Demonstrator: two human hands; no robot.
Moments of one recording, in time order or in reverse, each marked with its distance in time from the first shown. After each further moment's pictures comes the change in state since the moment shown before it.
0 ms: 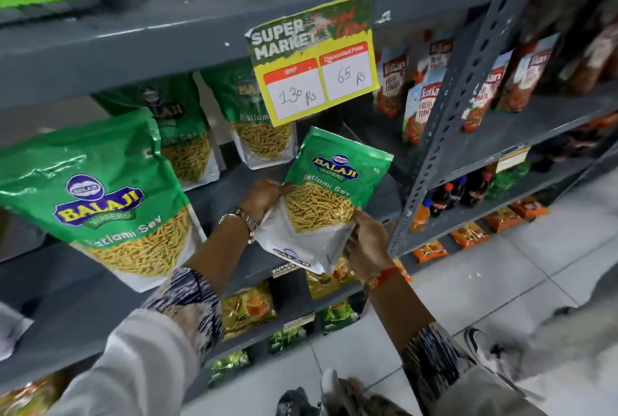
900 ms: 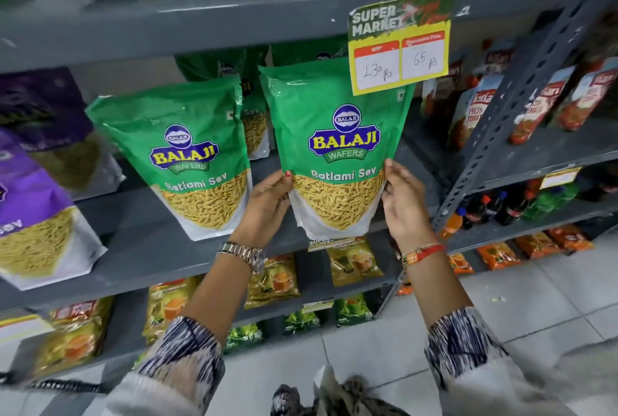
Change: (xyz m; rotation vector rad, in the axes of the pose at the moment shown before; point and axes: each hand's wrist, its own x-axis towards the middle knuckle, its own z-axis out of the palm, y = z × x) left_hand -0.100 -0.043 -0.042 -0.604 0.023 0.226; right_hand -0.033 -0.028 0.024 -0.044 -0.418 -0.338
